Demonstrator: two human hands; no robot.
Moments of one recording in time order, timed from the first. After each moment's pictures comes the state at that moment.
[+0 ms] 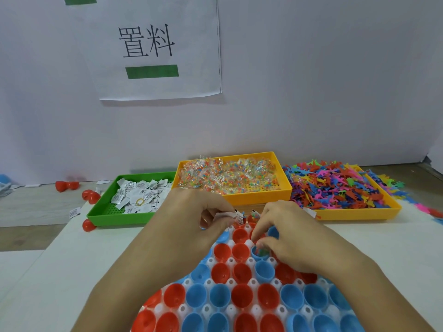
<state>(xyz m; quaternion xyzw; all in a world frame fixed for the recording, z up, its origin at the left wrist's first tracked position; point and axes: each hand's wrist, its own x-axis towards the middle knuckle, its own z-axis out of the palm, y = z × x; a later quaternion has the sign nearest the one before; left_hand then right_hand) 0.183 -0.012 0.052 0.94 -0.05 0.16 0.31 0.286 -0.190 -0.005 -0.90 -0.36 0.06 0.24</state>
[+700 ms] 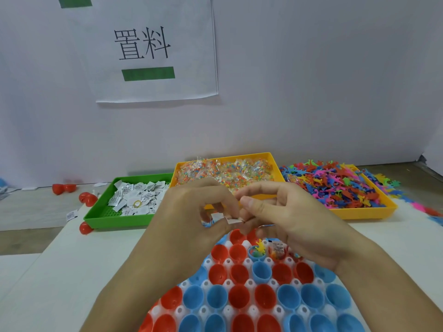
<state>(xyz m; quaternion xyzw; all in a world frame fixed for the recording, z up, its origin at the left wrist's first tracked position) 0.184 -0.021 0.055 0.91 -0.10 0.22 0.33 0.271 -0.185 0.030 -0.63 -0.23 0.27 0.69</state>
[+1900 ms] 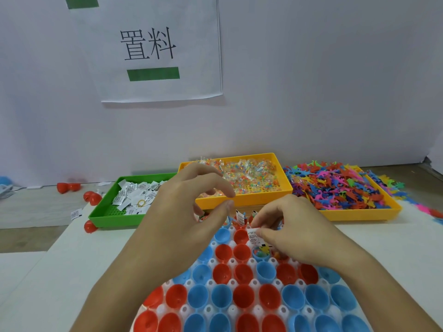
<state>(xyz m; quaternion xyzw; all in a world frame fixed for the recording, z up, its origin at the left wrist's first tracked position) 0.182 -0.010 0.055 0.91 -0.06 0.25 0.34 0.289 -0.188 -0.001 -0.89 -0.30 0.05 0.35</state>
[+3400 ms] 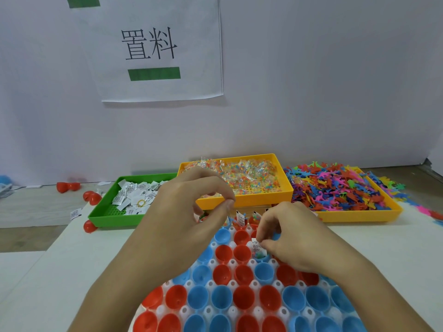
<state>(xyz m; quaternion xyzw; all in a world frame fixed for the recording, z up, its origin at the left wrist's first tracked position) 0.182 -0.008 0.055 0.91 -0.07 0.24 0.32 0.286 -0.186 -0.007 -0.92 -0.30 0.04 0.24</state>
